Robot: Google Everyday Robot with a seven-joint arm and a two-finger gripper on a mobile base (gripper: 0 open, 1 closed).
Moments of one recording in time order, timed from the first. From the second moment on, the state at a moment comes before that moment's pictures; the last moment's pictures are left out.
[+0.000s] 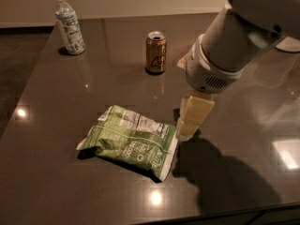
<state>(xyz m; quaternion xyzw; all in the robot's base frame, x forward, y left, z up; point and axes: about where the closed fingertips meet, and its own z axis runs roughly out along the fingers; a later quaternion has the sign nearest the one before) 0.457 -0.072 0.918 -0.67 0.71 0.03 0.21</state>
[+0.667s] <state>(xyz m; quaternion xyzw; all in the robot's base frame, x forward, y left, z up) 0.456 -0.047 0.890 -0.68 0.71 0.04 0.19</state>
